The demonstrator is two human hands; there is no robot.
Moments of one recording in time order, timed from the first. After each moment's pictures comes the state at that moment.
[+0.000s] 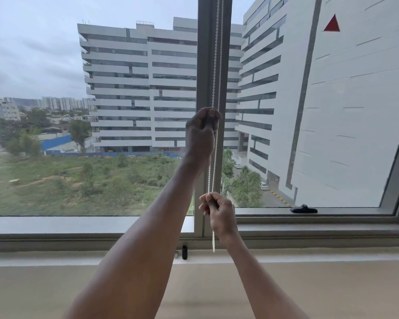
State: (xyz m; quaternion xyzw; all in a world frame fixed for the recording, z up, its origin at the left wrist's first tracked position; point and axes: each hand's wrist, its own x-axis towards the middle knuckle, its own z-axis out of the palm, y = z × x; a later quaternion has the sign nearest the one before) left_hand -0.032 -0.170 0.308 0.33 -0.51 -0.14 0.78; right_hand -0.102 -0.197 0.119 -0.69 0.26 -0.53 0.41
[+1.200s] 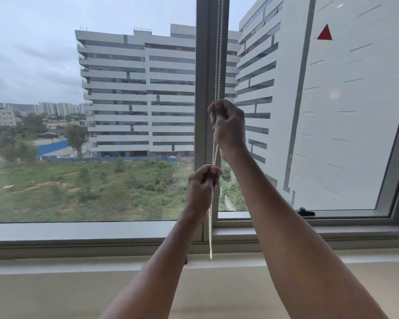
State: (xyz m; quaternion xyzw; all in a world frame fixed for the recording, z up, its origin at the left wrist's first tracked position) left_hand -0.037 -0.157 0.194 0.39 -0.49 -0.20 0.75; right_hand -0.102 -0.185 0.349 -0.65 0.13 -0.65 0.37
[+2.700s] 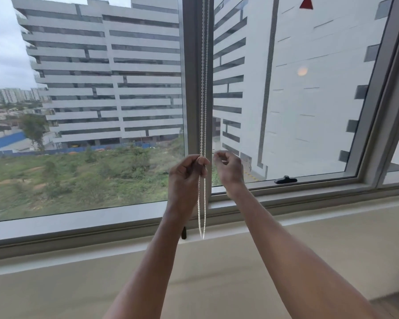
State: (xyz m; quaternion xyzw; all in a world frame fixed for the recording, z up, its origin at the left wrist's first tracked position) left_hand 0.001 -0.087 0.160 0.35 -0.54 -0.18 0.74; right_hand -0.094 -0.209 0.163 -0.62 0.40 -0.59 0.32
